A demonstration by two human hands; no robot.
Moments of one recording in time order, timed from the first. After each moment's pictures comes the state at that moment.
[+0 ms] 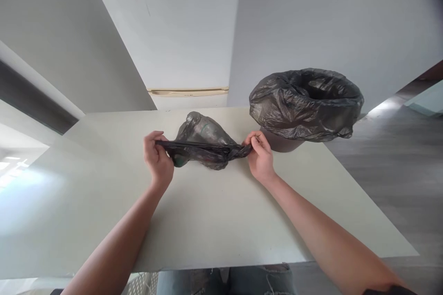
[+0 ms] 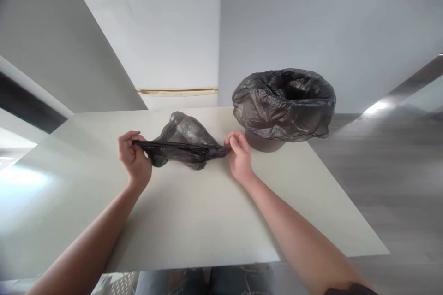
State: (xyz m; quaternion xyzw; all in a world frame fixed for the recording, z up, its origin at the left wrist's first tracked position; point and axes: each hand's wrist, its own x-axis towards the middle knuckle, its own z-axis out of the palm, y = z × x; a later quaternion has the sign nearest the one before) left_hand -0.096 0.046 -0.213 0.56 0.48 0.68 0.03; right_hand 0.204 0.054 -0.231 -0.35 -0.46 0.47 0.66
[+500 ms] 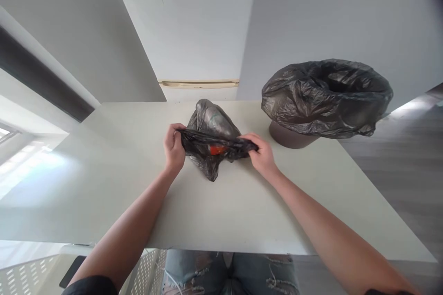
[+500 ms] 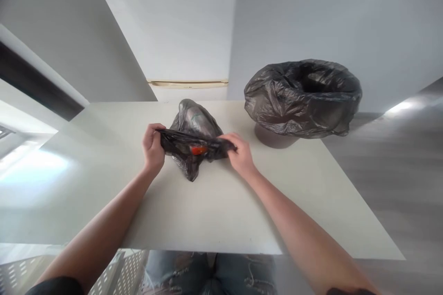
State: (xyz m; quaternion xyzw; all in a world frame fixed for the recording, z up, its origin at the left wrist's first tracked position) left_hand -0.098 0.051 -0.223 0.57 0.51 0.63 0.14; right_hand 0.200 0.046 -0.236 -0.38 -0.71 0.29 0.52
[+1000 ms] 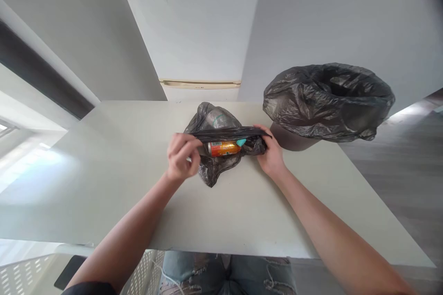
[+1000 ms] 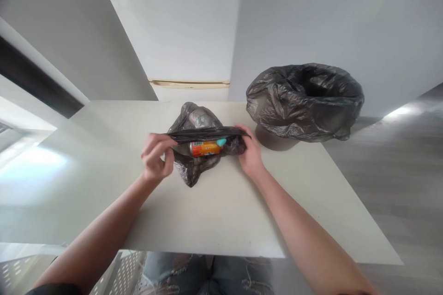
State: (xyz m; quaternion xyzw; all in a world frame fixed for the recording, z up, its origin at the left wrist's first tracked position) left_hand -0.080 0.026 -0.205 0.76 0.33 0.55 -0.13; right_hand 0.209 0.066 -0.243 -0.37 -0.44 0.53 0.63
